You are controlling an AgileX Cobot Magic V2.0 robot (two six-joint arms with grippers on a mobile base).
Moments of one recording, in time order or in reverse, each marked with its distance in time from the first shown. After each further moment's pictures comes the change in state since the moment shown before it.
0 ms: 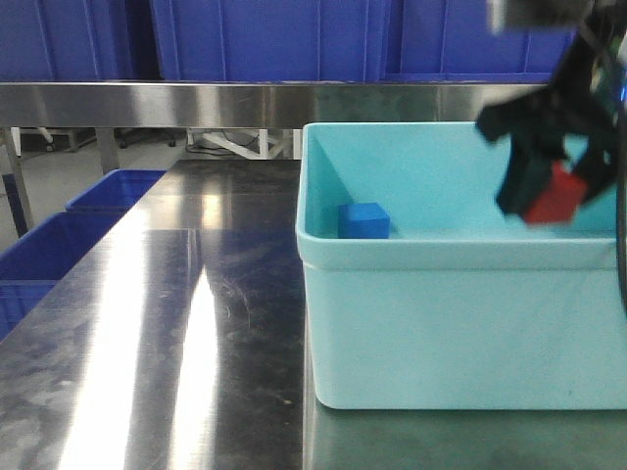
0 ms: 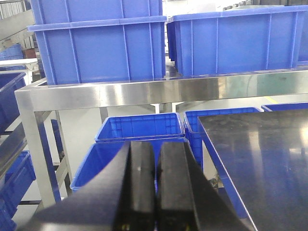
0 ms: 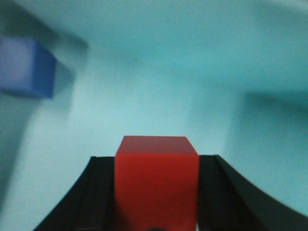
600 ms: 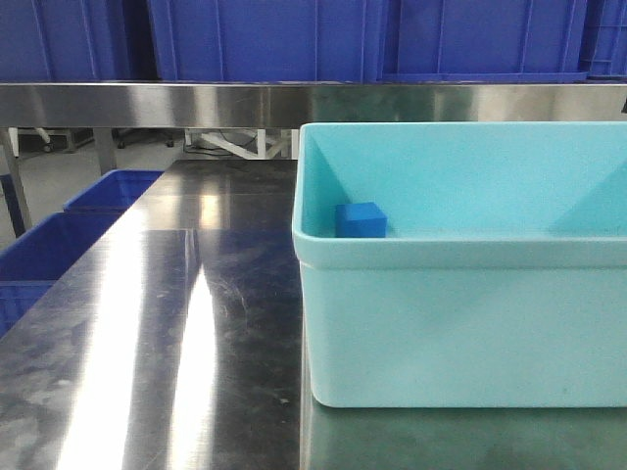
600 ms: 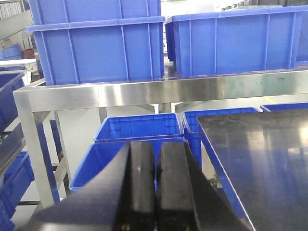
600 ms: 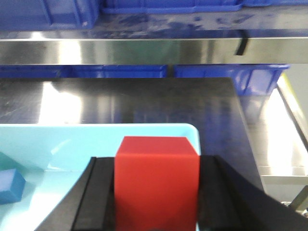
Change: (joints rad) left arm 0.000 0.000 0.000 0.000 0.000 0.000; right arm -0.284 -0.723 0.351 -0.013 -0.240 0.000
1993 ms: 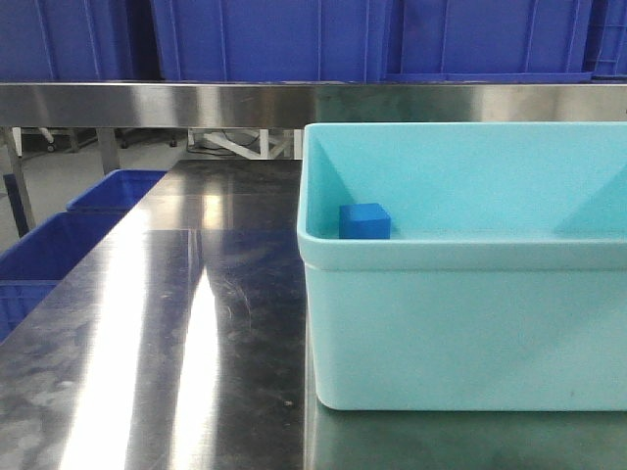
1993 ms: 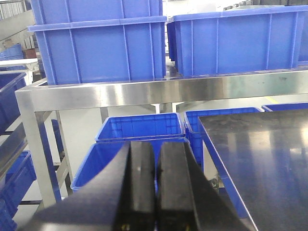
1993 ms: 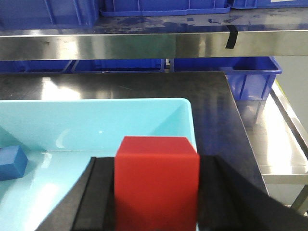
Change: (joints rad) left arm 0.000 0.000 0.000 0.000 0.000 0.000; right arm -0.006 -0.217 0.171 0.000 0.004 0.000
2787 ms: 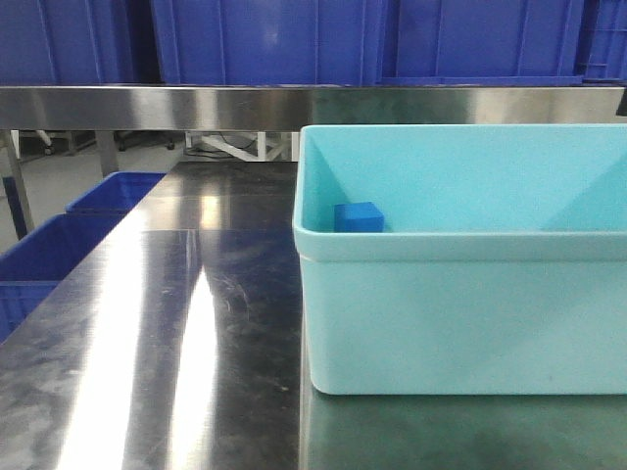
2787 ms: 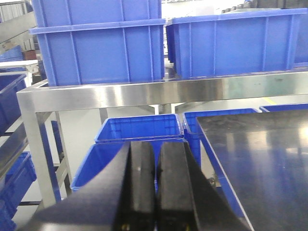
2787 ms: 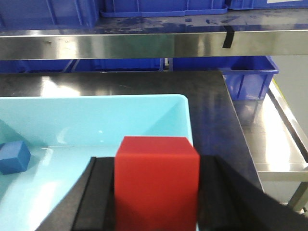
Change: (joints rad) left arm 0.000 0.000 0.000 0.000 0.000 0.000; right arm 0.000 0.000 0.000 0.000 0.000 0.002
